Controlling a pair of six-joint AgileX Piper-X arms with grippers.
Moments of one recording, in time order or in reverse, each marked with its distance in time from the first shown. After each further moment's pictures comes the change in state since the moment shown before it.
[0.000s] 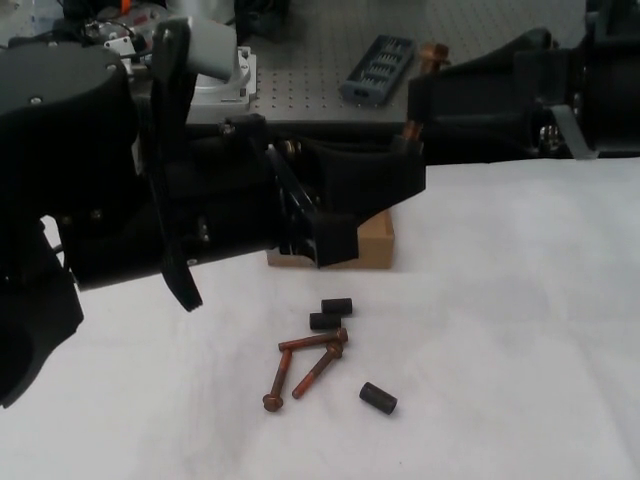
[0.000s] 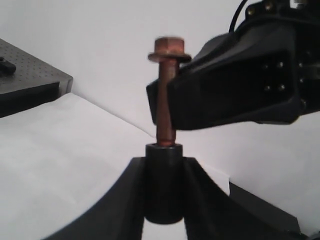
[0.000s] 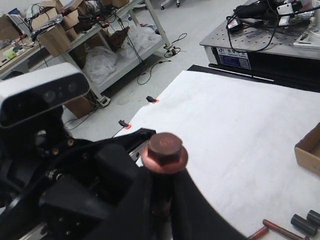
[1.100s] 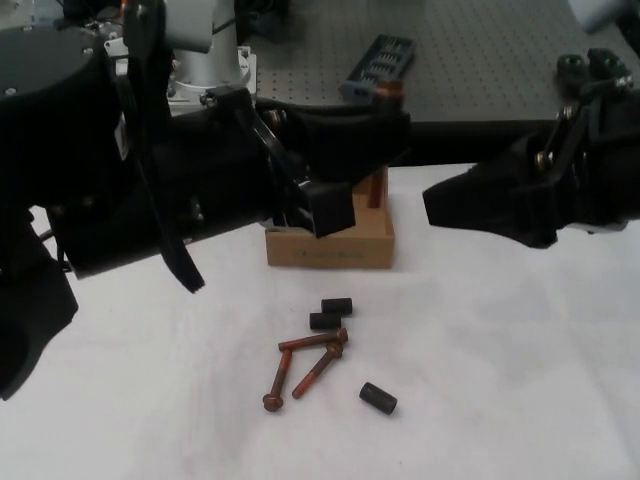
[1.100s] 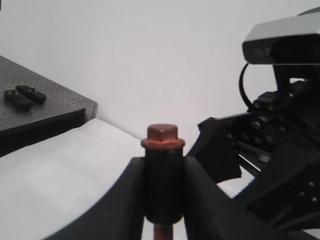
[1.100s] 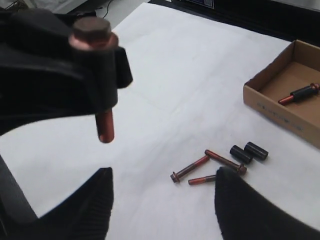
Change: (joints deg) left arm 0.3 0.0 -0.1 -4.0 -3.8 1.0; right arm -0.2 -0.3 0.2 15.2 6.7 -14.0
